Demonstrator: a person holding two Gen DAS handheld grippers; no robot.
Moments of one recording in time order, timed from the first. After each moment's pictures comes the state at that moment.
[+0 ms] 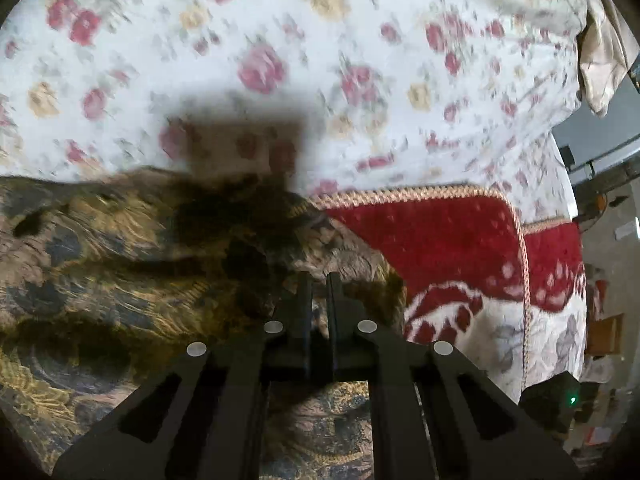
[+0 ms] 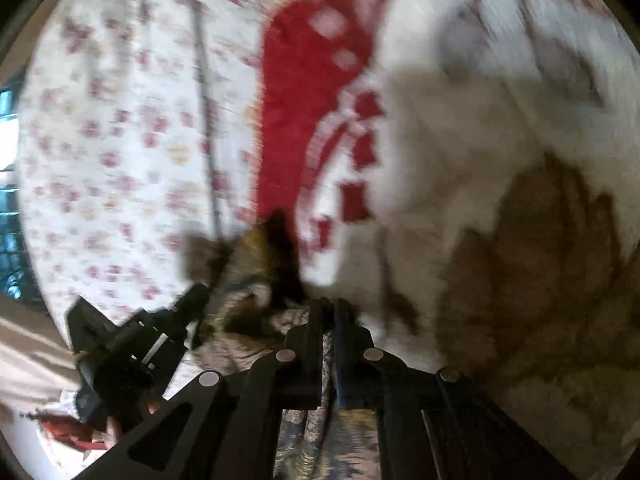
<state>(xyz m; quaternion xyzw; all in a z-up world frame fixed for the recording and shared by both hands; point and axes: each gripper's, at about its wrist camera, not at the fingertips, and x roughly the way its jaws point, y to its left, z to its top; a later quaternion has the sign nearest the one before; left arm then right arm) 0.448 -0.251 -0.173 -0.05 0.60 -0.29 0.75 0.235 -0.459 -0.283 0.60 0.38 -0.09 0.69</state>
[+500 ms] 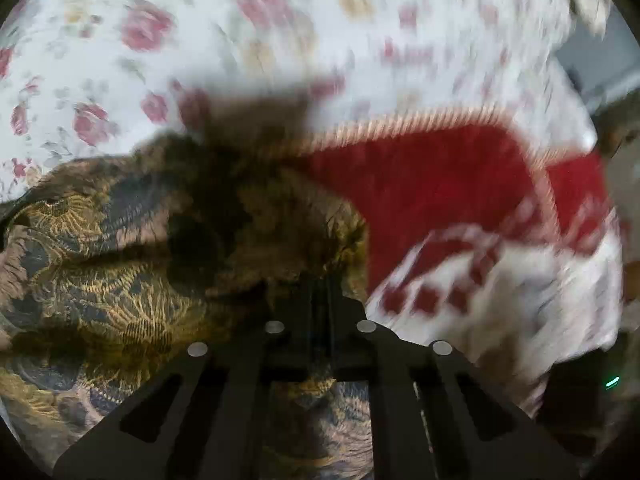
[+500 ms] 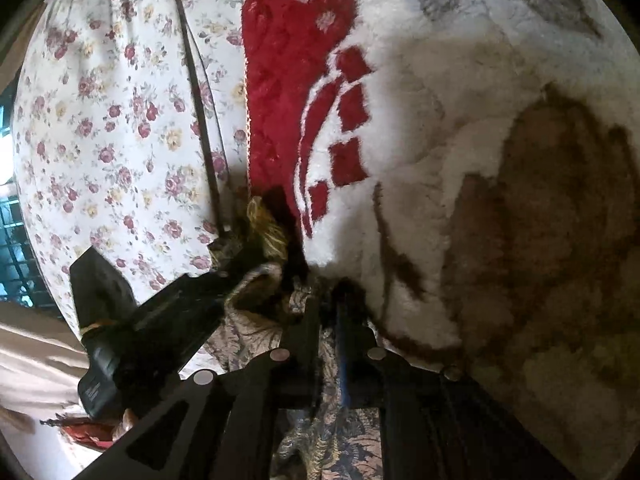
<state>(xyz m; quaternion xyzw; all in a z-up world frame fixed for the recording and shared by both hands) 0.429 -0.294 -0.182 0.01 0.60 -0.30 0.74 0.231 -0.454 -0.284 0.62 0.38 -0.07 0.68</state>
